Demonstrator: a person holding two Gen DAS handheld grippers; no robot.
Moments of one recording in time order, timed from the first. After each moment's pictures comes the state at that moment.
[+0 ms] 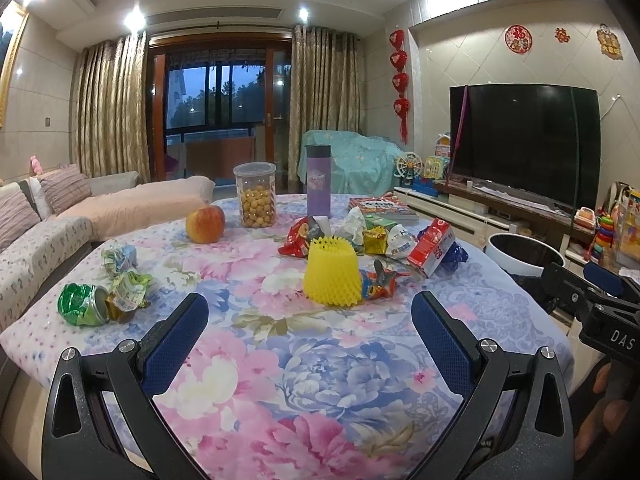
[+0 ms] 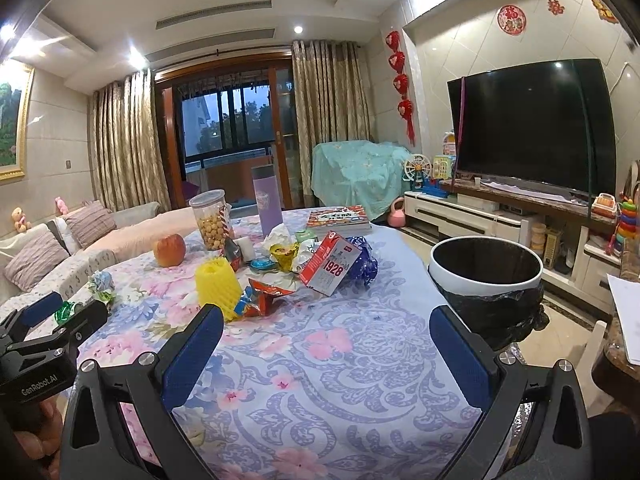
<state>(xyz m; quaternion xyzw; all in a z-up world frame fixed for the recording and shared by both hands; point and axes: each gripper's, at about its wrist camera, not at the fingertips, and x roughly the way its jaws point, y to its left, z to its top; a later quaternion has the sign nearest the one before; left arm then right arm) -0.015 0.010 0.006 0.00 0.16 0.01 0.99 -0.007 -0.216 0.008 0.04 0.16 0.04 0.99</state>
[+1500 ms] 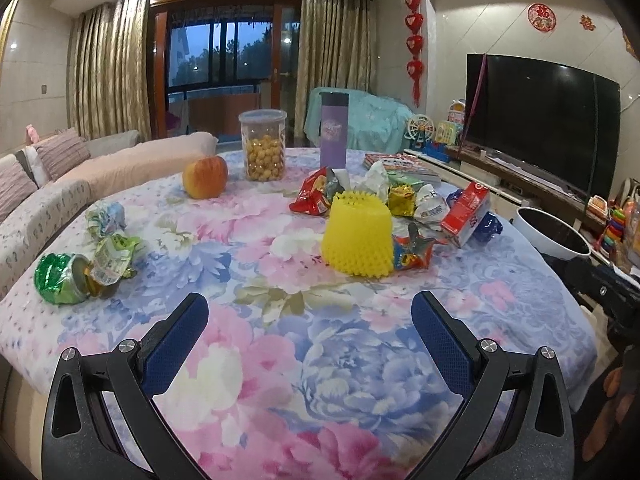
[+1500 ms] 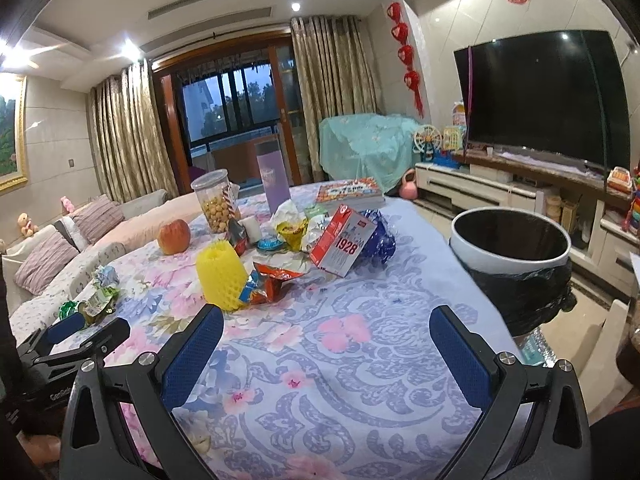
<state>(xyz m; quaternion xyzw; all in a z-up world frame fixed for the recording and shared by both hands) 0.046 0.033 -0.027 -0.02 0.24 0.01 0.97 0.034 -0.213 -0.010 0.07 0.22 0.06 0.97</state>
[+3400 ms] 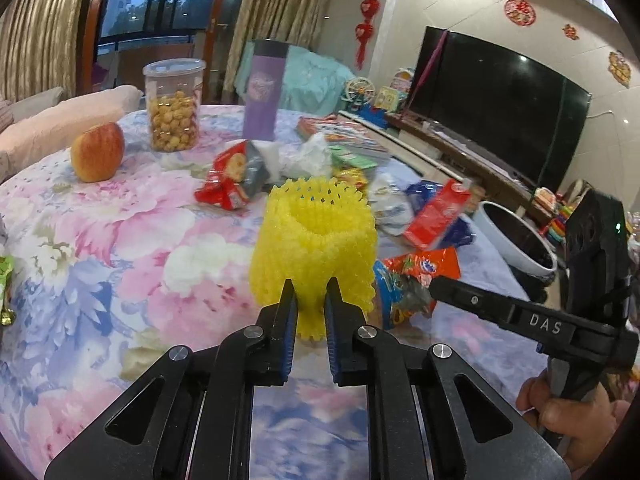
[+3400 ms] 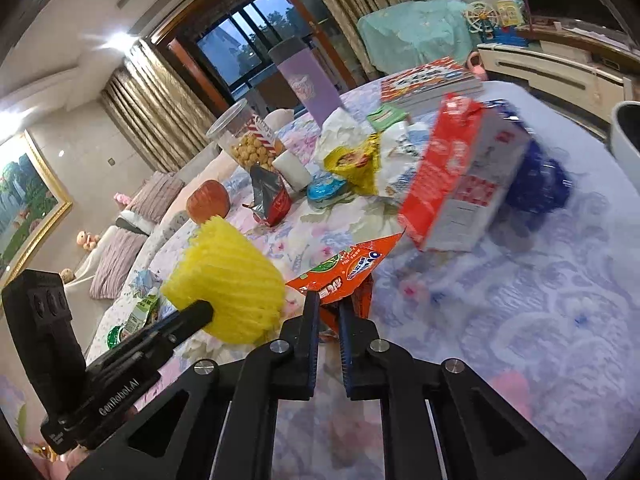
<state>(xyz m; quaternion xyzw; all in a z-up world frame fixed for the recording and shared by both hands) 0.156 0.016 -0.034 -0.06 0.32 -0.14 0.94 0.171 -0.201 -0.048 0.19 0.37 0.20 0.88</state>
